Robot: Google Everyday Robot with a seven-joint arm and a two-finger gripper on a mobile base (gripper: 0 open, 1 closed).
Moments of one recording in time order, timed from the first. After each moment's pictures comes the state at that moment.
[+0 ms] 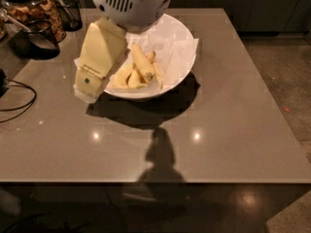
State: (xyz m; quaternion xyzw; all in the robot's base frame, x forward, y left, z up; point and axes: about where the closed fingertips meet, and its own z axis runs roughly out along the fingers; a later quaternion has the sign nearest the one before) arm 0.431 0.046 1.032 -0.53 0.82 0.05 0.19
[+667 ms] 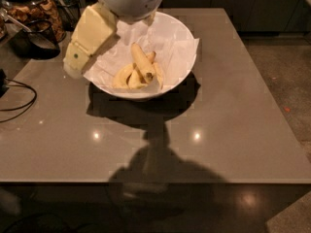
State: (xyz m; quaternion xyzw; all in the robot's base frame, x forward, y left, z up) arm 0.470 0.059 1.030 -0.47 0.85 0.11 0.20
